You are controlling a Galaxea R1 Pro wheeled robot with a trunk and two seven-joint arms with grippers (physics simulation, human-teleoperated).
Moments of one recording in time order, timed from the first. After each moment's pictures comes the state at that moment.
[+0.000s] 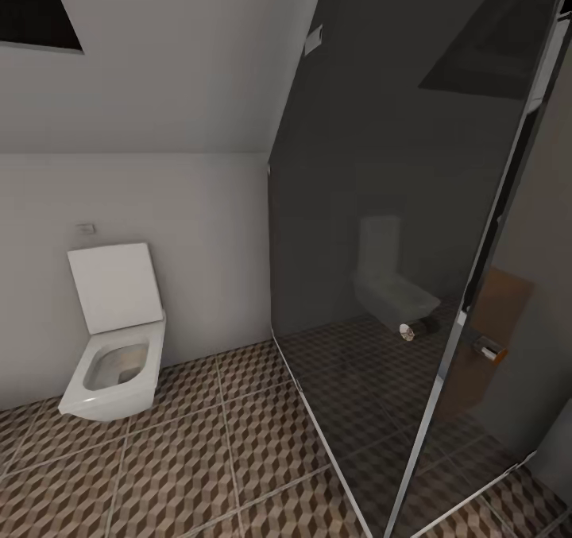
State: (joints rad) left arm 0.00 0.00 0.00 -0.03 0.00 -0.03 0.00; right arm 0.00 0.00 0.00 0.00 0.00 0.00 0.00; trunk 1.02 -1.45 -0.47
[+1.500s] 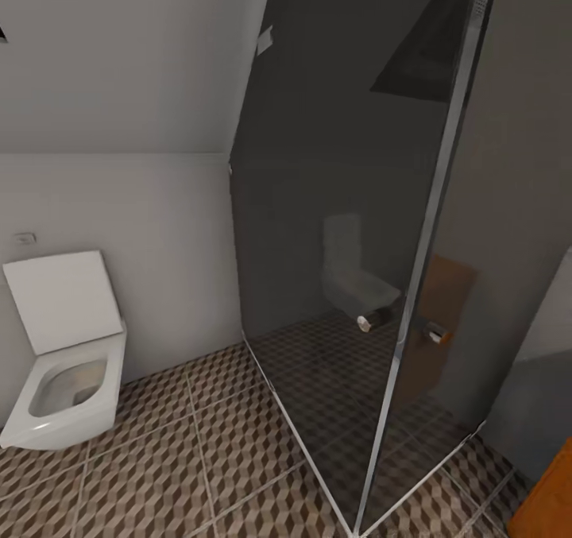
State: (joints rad) left arm 0.00 0.00 0.01 -0.03 0.00 -0.03 0.00; right arm 0.00 0.00 -0.01 0.00 -0.01 -0.02 0.00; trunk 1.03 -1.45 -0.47
